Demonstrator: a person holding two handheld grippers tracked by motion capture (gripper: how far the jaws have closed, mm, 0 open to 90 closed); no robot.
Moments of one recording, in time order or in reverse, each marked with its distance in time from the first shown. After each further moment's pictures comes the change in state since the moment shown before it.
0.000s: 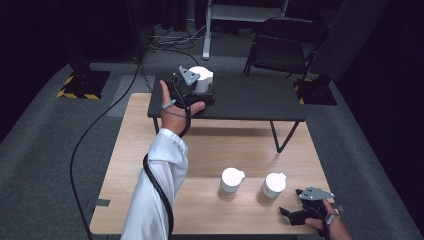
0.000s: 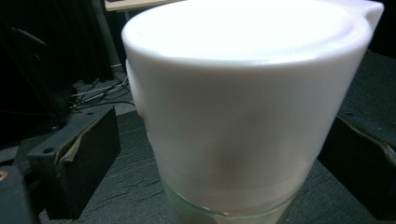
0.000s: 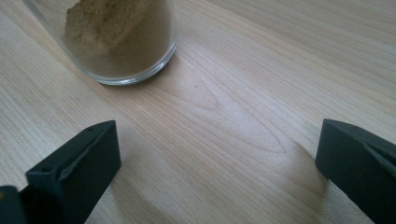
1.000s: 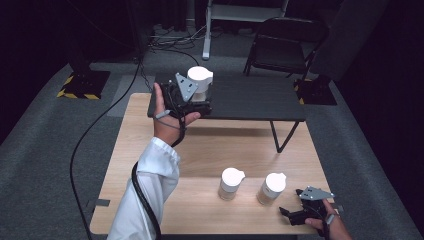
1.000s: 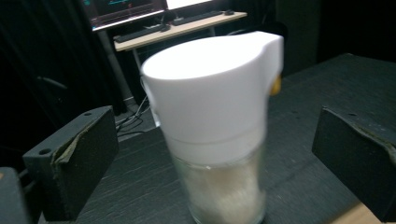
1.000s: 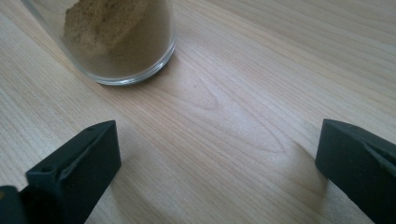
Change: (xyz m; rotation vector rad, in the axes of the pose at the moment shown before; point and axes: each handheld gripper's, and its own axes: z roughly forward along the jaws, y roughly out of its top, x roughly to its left) left arm -0.012 -0.023 -0.044 -0.114 0.021 0.157; right arm 0.000 0.000 0.000 0.001 -0.002 0.000
